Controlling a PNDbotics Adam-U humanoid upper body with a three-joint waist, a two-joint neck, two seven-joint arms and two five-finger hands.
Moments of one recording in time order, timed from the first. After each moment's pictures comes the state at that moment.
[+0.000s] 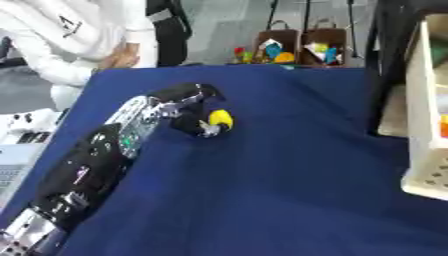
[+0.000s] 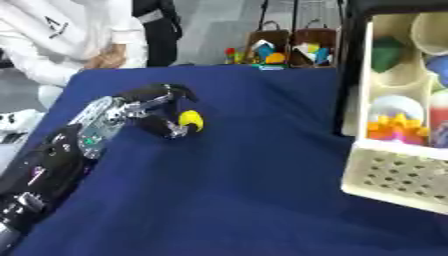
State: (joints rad) left arm -0.93 0.72 -0.17 -1.06 -0.67 -0.26 -0.40; right arm -0.36 -0.70 -0.24 -1.98 0.50 -0.41 -0.84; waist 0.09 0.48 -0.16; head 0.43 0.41
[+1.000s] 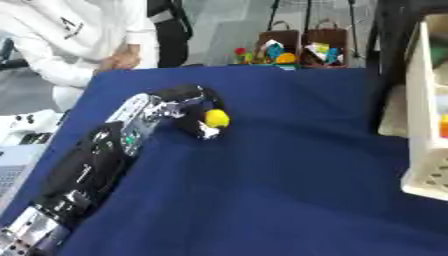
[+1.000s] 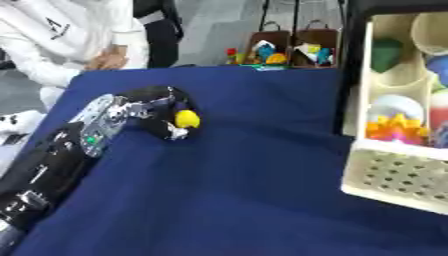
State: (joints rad) left arm -0.94 0.72 -0.17 -1.06 -0.69 -0.25 -0.52; right arm -0.36 -0.69 -0.26 -1.98 0.48 -0.42 -0.83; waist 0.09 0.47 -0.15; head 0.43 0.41
